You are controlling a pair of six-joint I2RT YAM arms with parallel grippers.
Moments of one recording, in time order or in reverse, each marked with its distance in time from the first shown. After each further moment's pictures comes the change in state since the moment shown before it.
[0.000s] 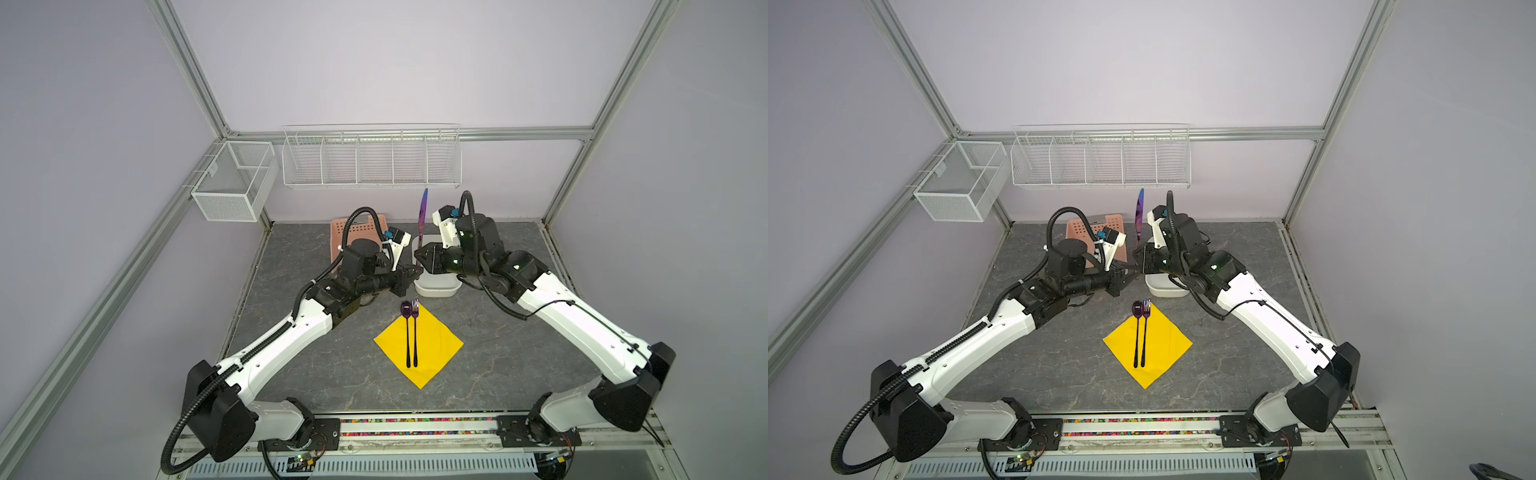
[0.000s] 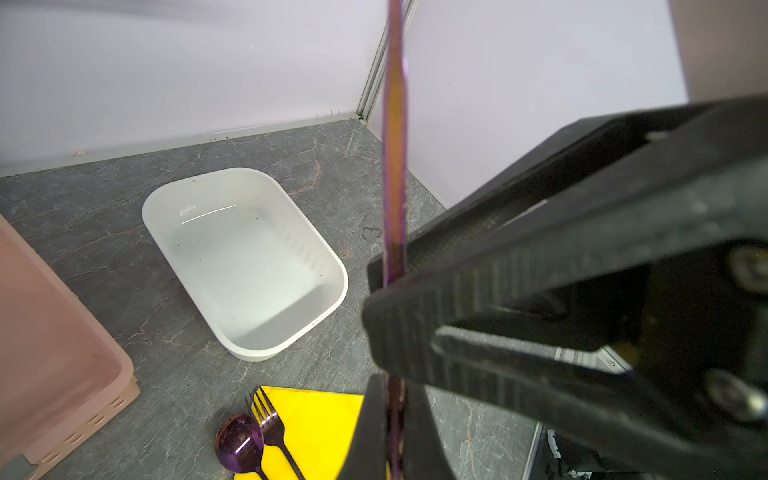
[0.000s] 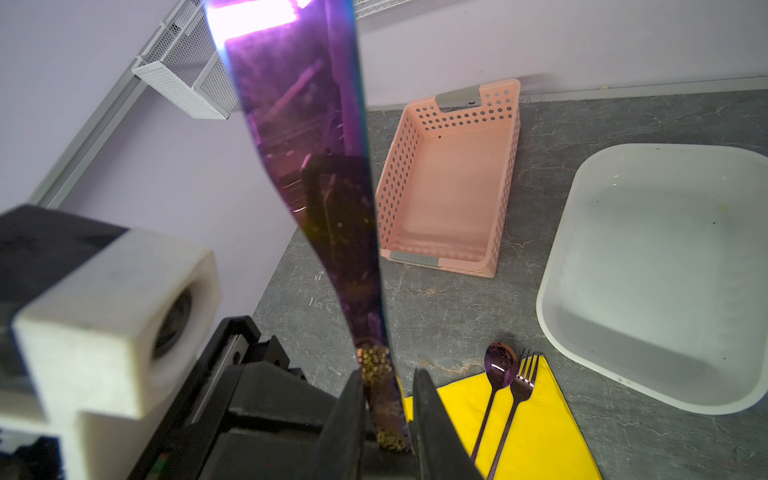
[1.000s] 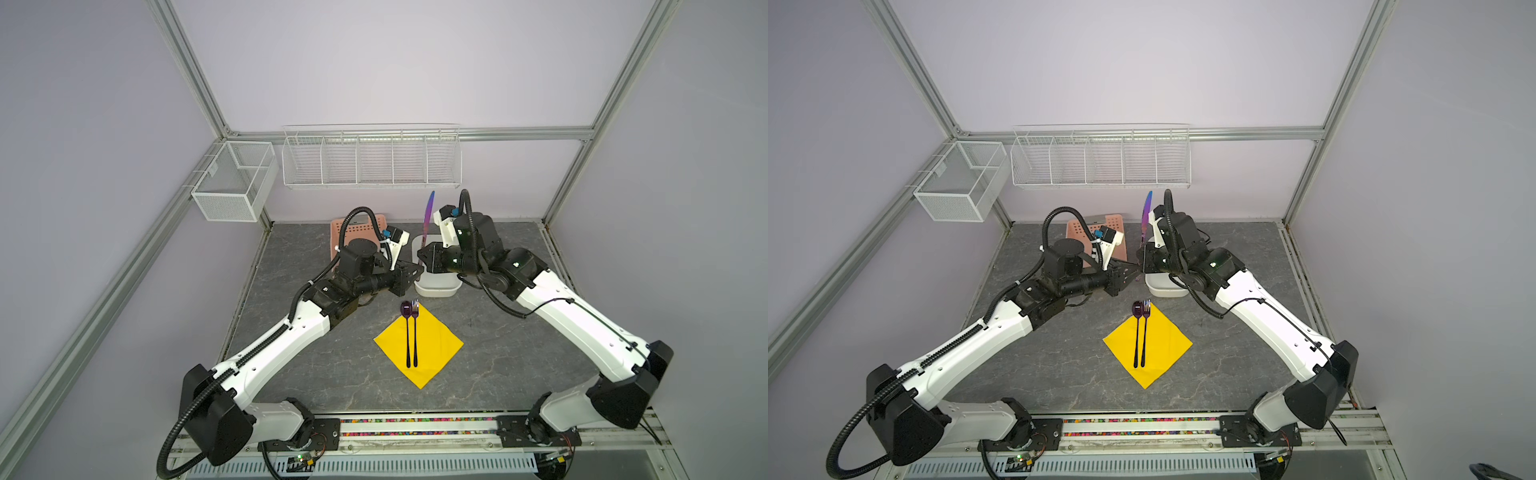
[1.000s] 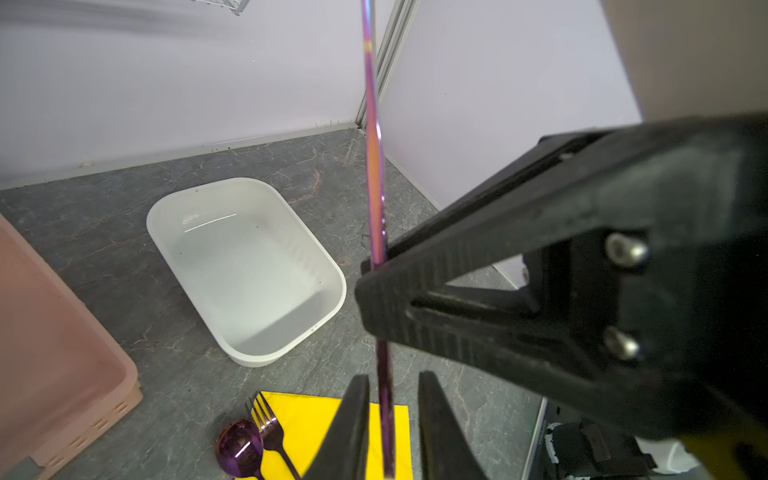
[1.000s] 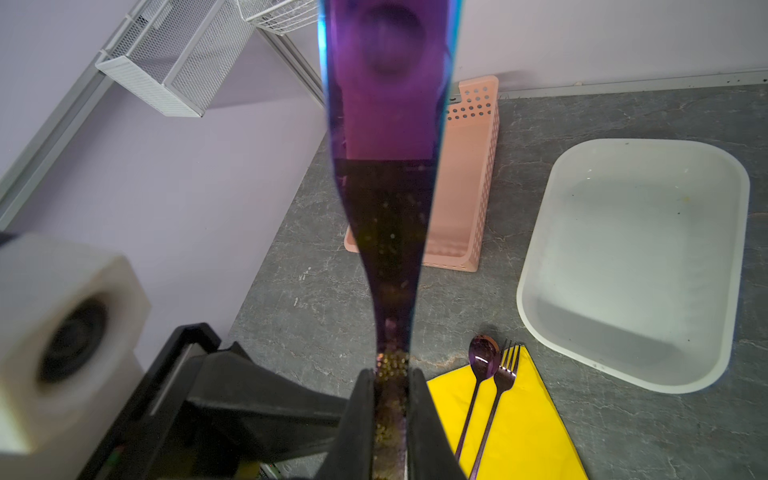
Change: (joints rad) left arm 0.000 -0.029 0.000 -0.001 -0.008 -0.004; right arm 0.002 0.015 0.035 -0.072 0.050 -0.003
